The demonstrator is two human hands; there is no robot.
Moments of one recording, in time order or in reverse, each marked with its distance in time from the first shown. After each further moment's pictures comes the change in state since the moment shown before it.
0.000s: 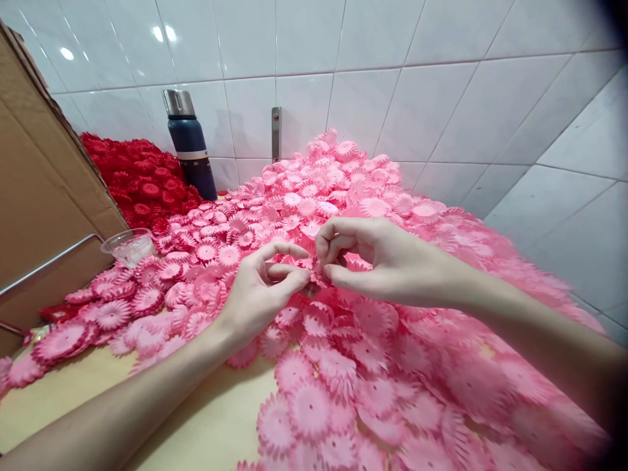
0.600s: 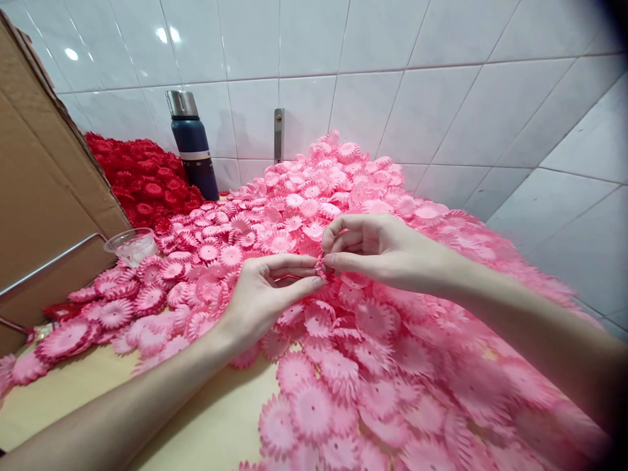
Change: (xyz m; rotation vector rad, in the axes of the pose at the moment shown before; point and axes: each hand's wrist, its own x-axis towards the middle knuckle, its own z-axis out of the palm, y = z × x) left_hand -0.001 0.003 0.002 0.100 0.057 -0.001; right_hand 0.005 0.013 -0.006 0.158 -0.002 0.168
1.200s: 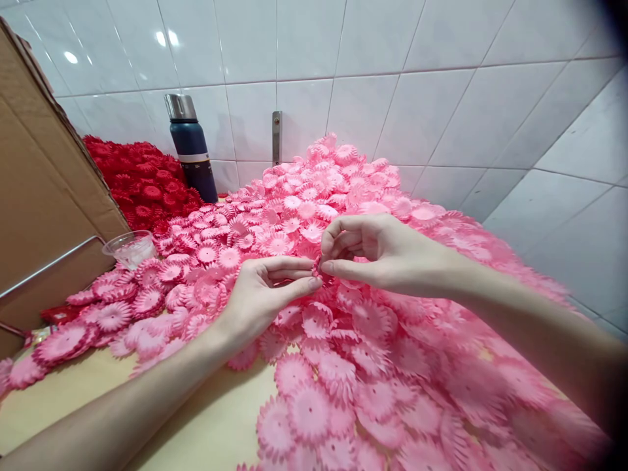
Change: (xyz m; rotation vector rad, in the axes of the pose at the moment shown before) left_hand 0.002 -0.001 -0.002 -0.035 -0.013 -0.067; right_hand -0.004 -0.007 -0.001 -0.047 -0.014 -0.059
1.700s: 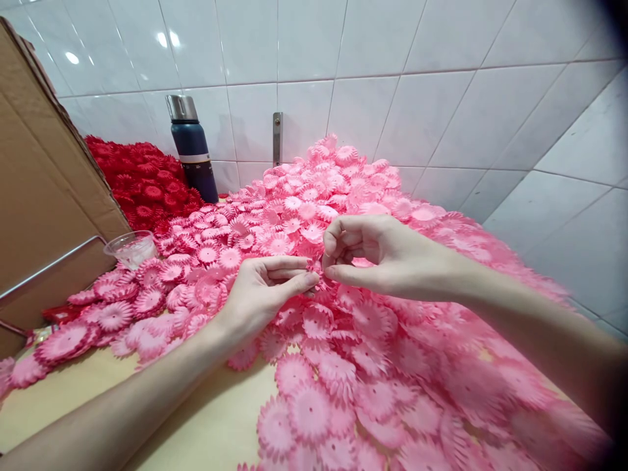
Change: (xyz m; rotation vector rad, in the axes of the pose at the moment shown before) left_hand 0.003 0.001 -0.003 -0.056 0.004 -0.025; right_hand -0.002 -0.001 -0.001 -0.052 -0.012 -0.053
